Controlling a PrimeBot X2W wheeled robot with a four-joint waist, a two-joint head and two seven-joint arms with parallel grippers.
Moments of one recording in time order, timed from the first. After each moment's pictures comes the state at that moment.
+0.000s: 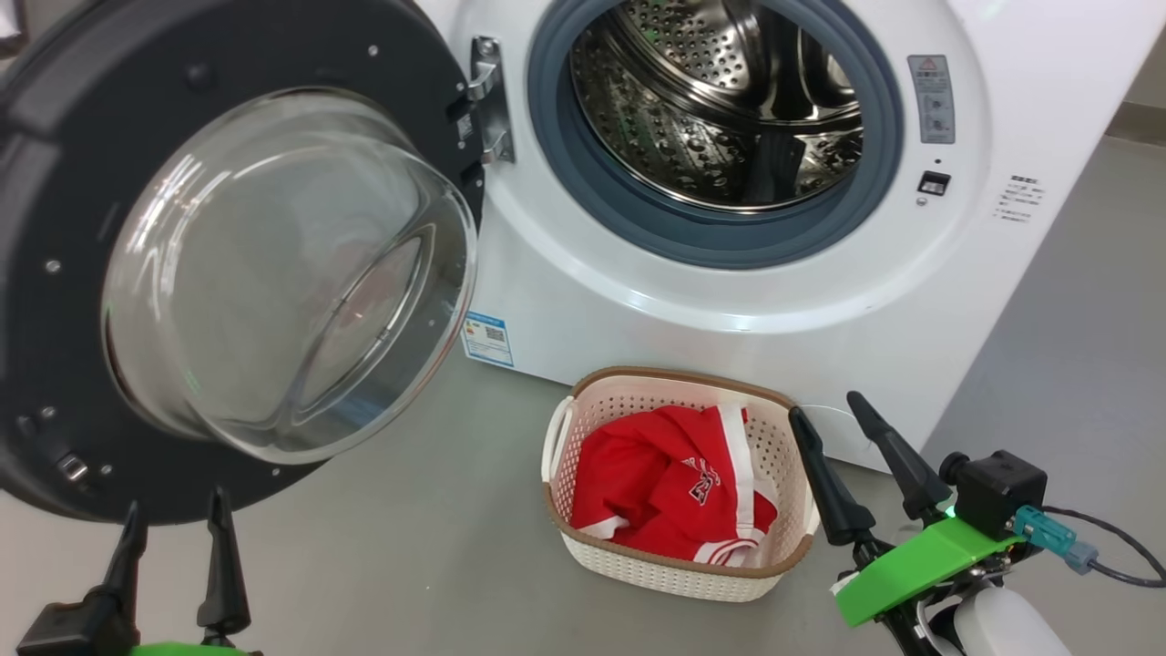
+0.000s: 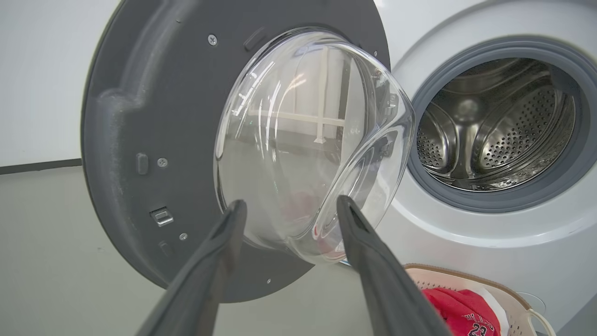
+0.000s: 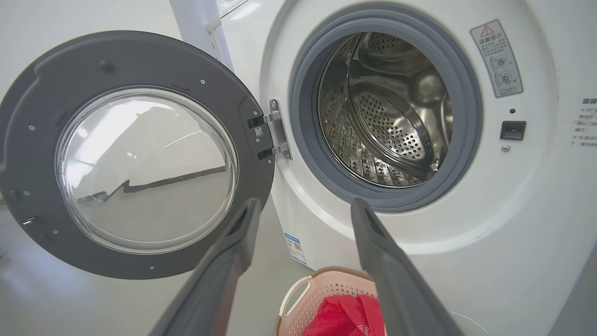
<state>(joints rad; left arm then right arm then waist) 0.02 0.30 -0.19 0.07 -0.49 0.19 -0.25 -0.20 -0.17 0.22 0.27 0.42 0.13 -0.26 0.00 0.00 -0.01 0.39</state>
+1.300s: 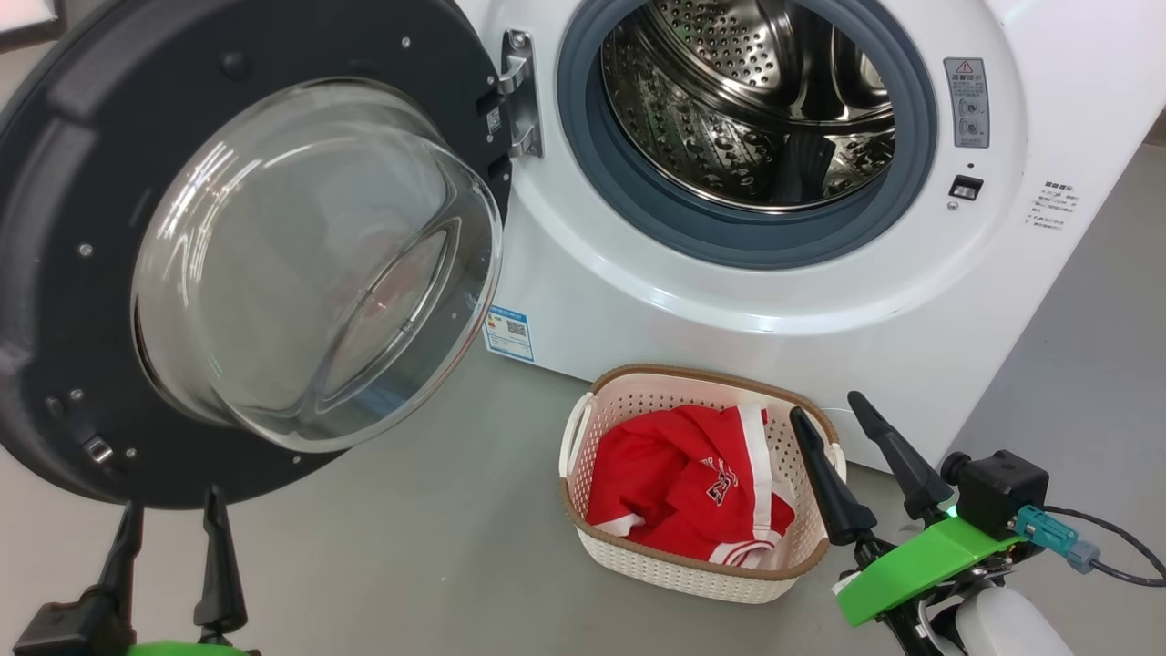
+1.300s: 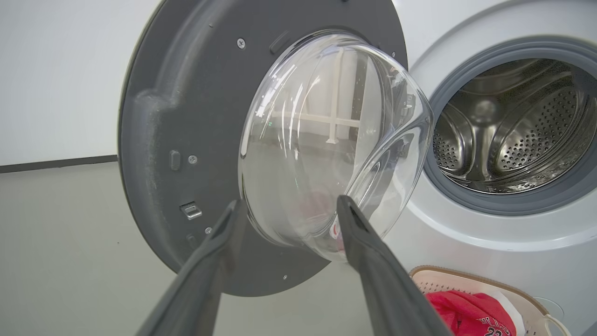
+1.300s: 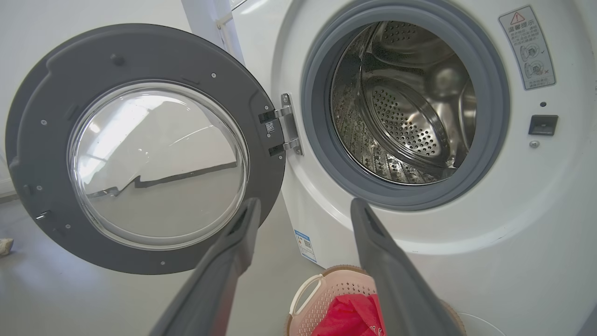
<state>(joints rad) 0.02 0.30 -0.19 0.06 -0.49 0.21 -0.25 -0.20 -0.17 0.22 0.27 0.42 0.13 -0.26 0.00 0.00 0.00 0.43</state>
